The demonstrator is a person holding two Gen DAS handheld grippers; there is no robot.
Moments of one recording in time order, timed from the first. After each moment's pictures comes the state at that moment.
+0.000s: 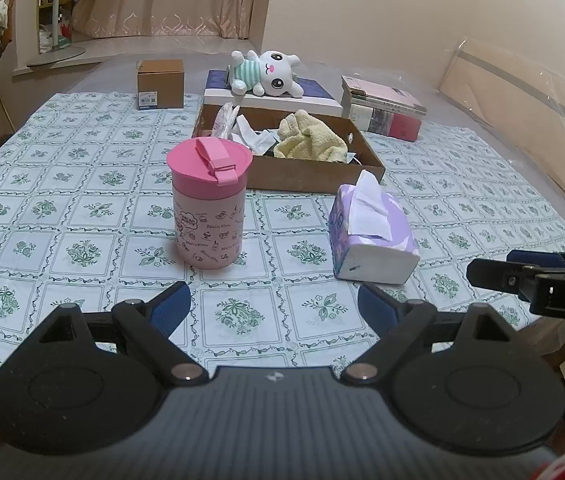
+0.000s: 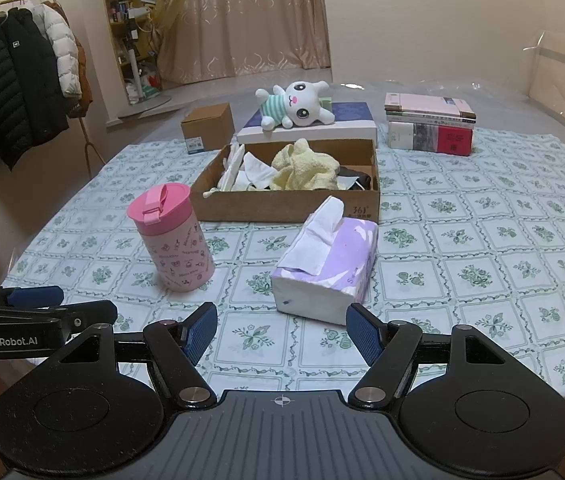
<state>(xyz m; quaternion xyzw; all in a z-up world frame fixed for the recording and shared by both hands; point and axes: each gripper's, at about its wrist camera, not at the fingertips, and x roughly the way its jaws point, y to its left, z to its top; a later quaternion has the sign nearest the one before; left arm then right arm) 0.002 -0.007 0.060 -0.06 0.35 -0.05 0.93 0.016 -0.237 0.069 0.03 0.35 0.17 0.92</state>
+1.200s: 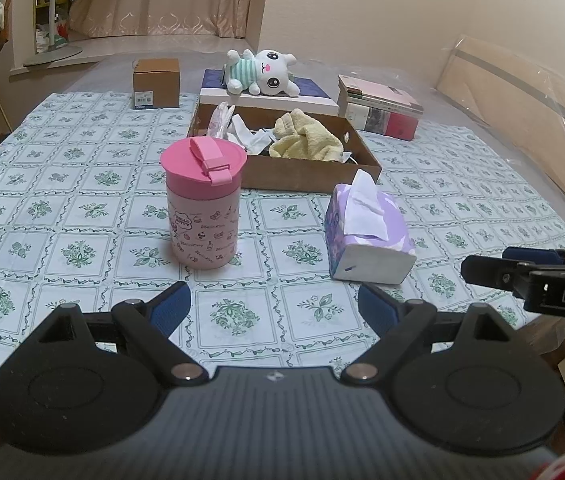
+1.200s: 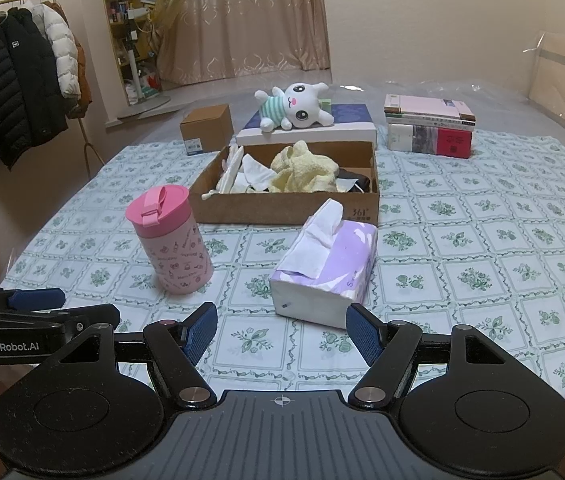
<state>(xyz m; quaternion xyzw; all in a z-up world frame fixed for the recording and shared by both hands) 0.004 -0.011 0.058 -0.06 0.35 -0.05 0.93 0.019 -0.236 0.069 0.03 0.35 0.17 0.92</state>
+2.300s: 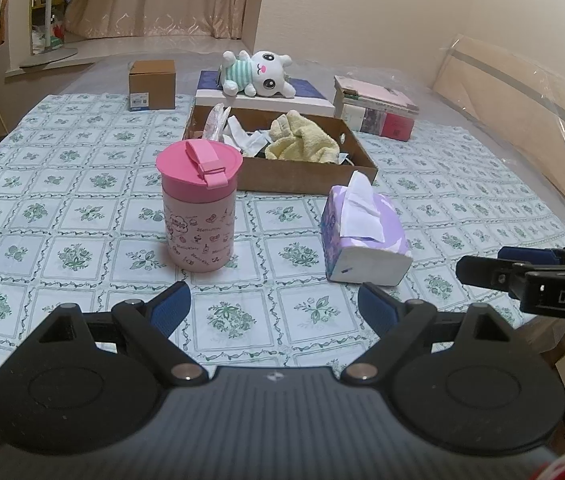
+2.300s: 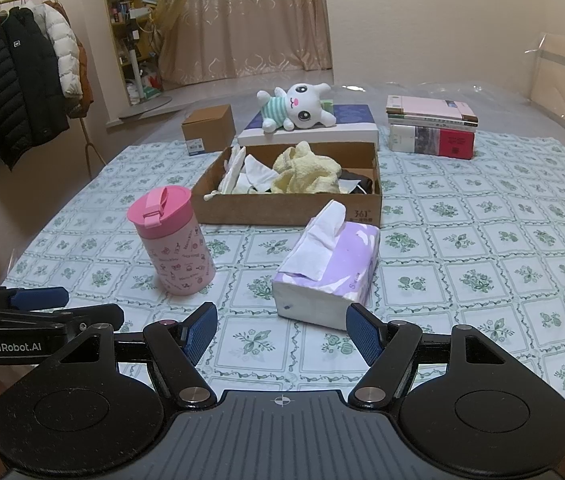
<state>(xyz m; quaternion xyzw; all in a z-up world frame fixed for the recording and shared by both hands) 0.005 -0.013 0.060 -0.06 0.35 -0.05 0.93 0.019 -0.235 0.069 0.03 0.34 0.17 0.92</state>
